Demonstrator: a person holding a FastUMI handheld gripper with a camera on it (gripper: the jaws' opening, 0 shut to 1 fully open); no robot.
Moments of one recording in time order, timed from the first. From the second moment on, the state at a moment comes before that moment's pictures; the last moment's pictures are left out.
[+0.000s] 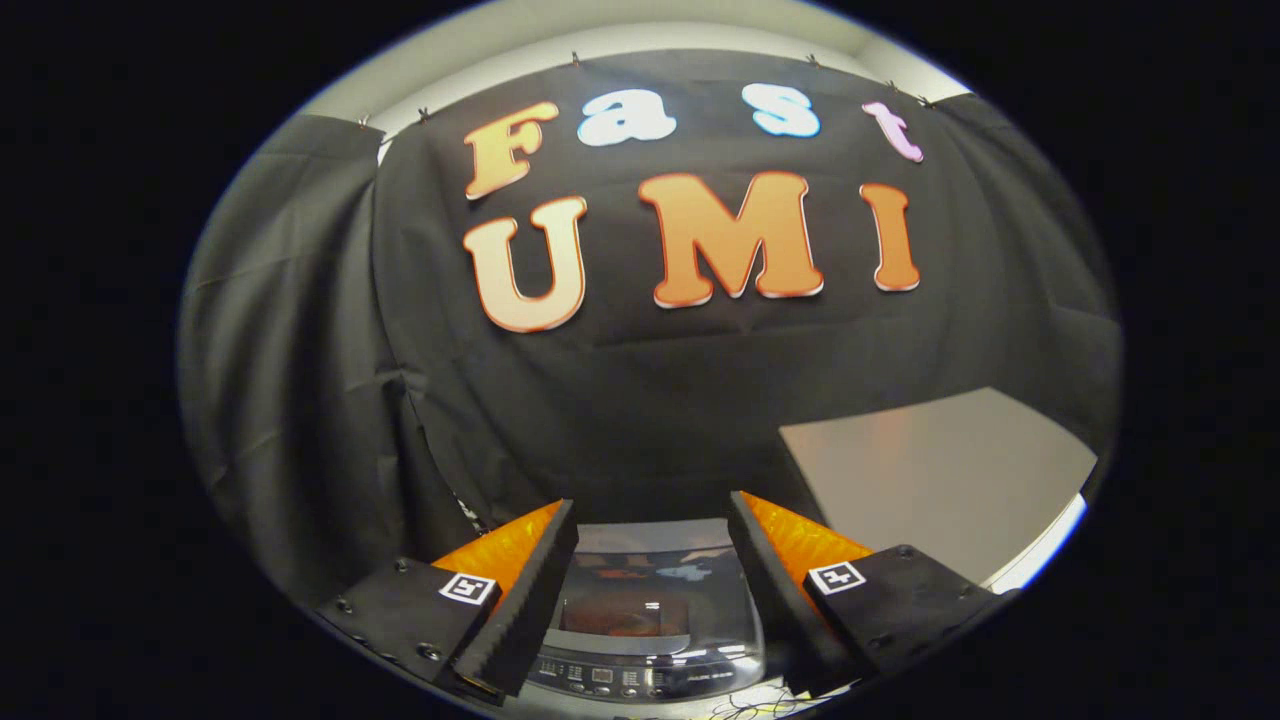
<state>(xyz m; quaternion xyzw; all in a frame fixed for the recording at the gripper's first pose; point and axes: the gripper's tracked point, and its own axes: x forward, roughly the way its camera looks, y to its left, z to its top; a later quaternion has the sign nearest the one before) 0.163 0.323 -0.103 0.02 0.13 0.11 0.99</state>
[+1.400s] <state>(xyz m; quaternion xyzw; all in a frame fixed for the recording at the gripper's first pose) -0.008 0.063 0.023 -0.03 0.02 0.05 1.00</state>
